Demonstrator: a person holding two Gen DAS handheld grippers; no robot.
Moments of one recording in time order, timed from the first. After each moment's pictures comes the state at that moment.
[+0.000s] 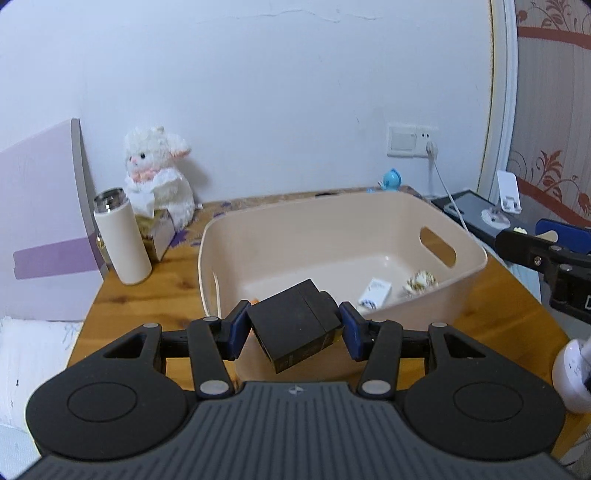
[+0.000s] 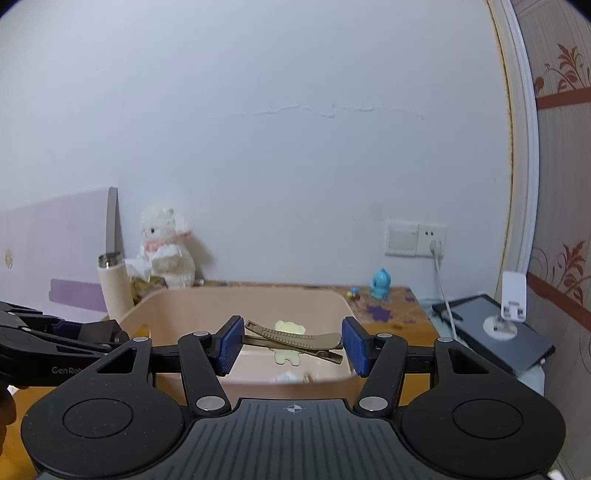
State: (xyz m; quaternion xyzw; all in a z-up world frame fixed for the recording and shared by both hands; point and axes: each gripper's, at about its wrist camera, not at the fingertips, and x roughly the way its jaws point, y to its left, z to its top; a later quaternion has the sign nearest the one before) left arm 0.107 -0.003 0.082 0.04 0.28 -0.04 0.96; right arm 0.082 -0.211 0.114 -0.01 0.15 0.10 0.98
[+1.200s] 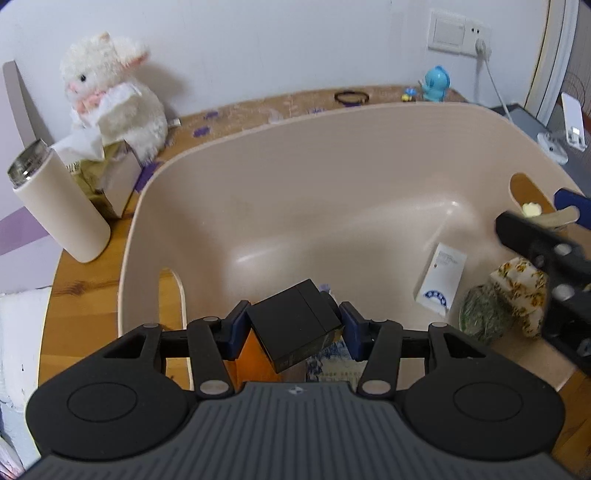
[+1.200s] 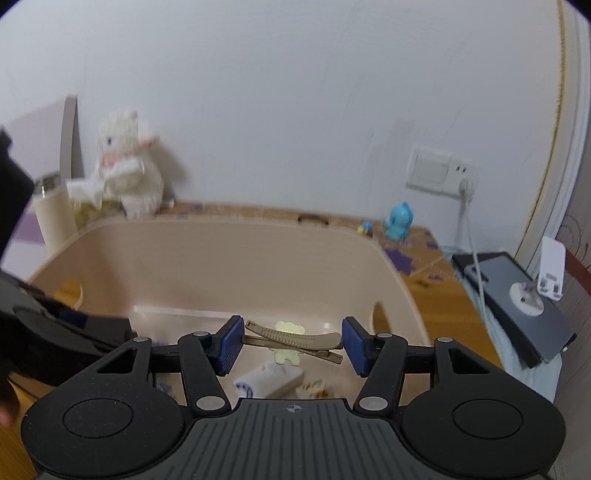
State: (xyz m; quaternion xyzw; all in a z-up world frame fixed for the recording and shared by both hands) left arm 0.274 -0.009 0.017 0.07 0.46 -0.02 0.88; right arm 0.223 -0.169 0.049 -0.07 0.31 0.07 0.94
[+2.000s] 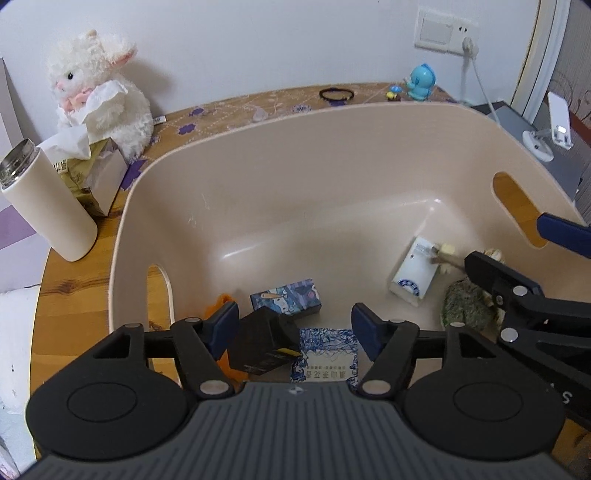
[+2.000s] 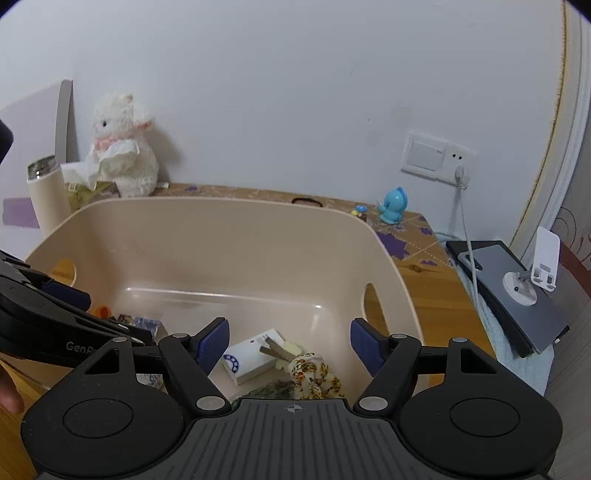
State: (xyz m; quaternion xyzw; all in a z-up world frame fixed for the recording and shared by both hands) left arm 0.270 -0.008 0.026 0.06 0.47 -0.05 0.88; right arm 0.213 -0.177 0.055 -0.06 0.31 0.06 0.95
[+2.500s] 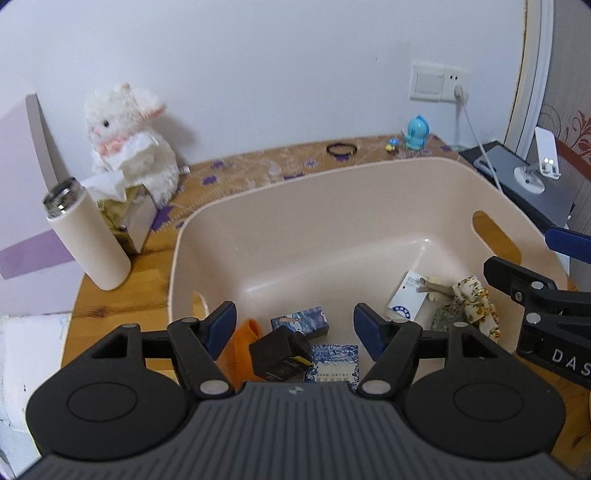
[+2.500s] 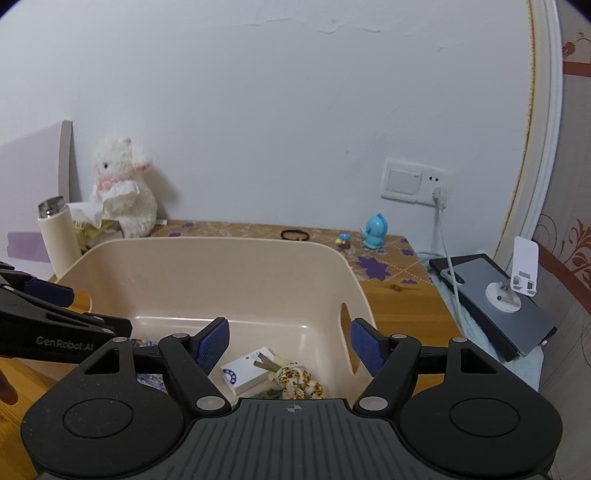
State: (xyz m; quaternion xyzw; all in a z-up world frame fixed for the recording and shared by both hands) left arm 0.228 -0.003 0.064 0.07 0.38 -0.04 0.92; right arm 0.176 -0.197 0.081 -0.04 0.27 0.06 0.96
